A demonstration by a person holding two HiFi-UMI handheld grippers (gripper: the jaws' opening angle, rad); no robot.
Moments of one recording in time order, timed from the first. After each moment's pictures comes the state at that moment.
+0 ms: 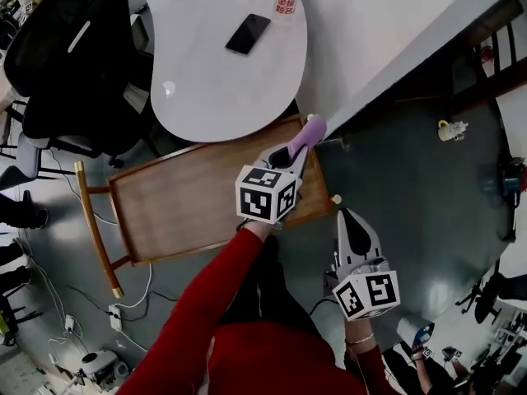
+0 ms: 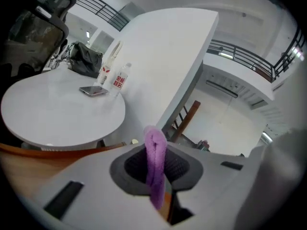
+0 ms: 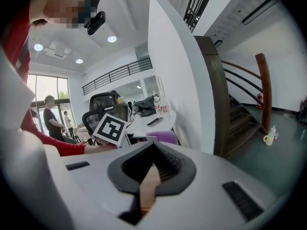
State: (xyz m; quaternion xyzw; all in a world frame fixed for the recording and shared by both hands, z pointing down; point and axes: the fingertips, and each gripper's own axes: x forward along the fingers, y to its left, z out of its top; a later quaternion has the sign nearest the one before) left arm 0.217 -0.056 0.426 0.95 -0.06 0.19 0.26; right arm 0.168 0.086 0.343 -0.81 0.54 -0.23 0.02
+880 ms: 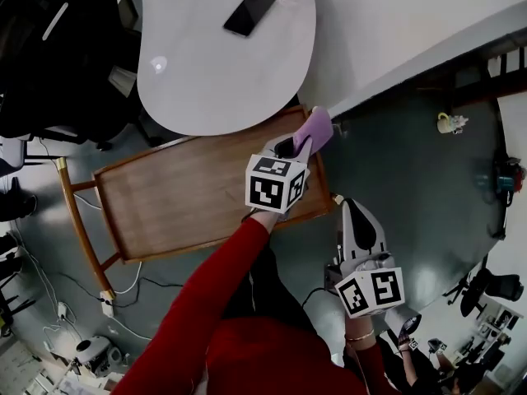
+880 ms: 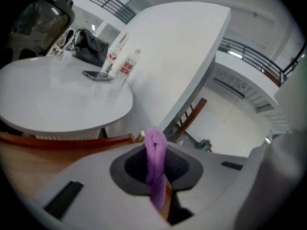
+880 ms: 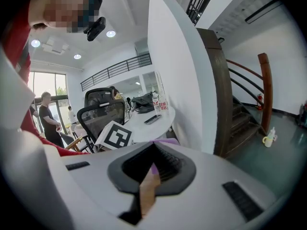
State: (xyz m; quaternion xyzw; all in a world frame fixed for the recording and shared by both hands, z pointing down) left arm 0.238 -0.057 0.468 0.93 -0.08 0.22 0.28; right arm 0.190 0.070 0.346 -0.81 0.54 -0.24 0.00
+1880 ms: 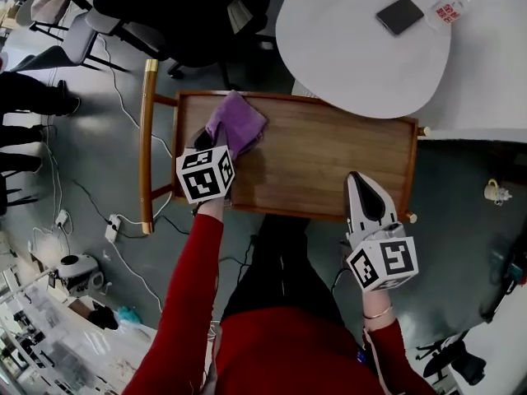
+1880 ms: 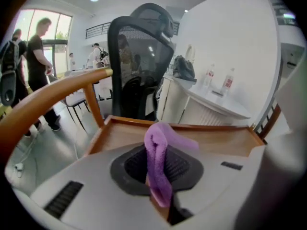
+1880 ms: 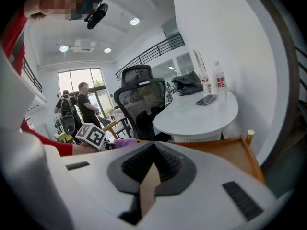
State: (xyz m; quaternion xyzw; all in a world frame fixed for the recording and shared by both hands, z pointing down) left arm -0.138 -0.241 0.517 0.78 -0.50 0.30 0.24; right arm 0.089 -0.056 0.402 -0.65 0.70 -0.28 -0.05
